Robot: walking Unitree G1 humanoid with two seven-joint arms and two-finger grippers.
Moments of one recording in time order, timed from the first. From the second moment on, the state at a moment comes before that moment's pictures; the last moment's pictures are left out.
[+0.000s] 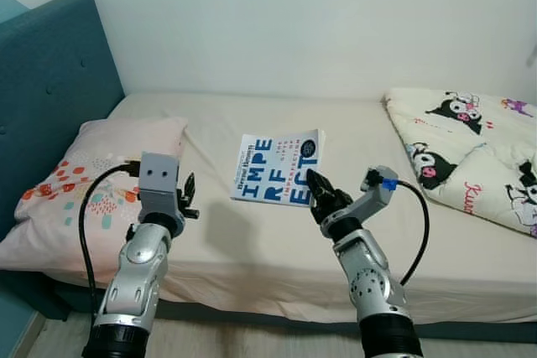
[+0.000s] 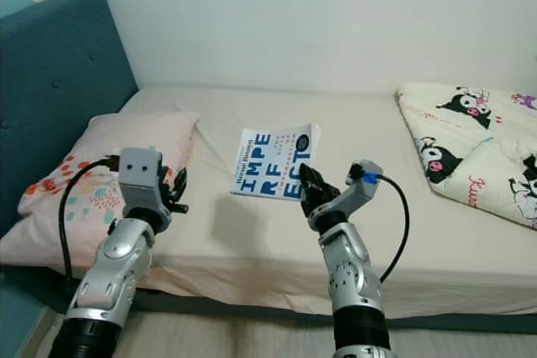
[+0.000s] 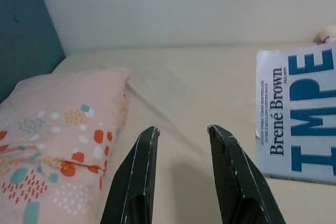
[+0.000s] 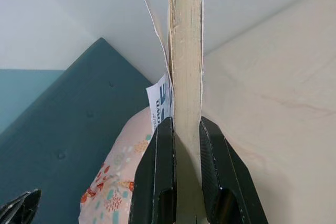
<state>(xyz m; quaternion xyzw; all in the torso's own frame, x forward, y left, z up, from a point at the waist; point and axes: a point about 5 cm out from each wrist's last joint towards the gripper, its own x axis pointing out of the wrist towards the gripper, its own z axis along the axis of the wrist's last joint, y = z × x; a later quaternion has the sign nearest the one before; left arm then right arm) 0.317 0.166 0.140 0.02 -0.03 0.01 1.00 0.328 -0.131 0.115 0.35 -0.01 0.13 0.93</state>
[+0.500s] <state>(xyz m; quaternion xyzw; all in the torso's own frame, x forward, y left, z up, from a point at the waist) 0.317 0.171 0.141 0.01 -0.04 0.03 1.00 0.326 -0.123 0.113 0.31 0.01 0.16 0.94</state>
